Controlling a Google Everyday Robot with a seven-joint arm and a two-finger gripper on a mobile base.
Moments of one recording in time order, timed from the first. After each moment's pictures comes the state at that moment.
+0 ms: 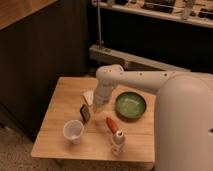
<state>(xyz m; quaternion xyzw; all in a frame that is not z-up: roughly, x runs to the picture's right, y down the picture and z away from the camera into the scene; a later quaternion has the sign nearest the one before) -0.054 0.114 0.798 -0.36 -0.23 -0.12 0.89</state>
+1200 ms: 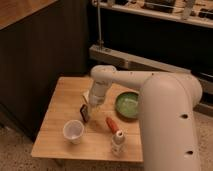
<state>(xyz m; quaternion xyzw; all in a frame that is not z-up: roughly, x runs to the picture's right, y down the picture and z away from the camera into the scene) -0.080 0.130 0.808 -0.42 -0.24 -0.13 0.86</state>
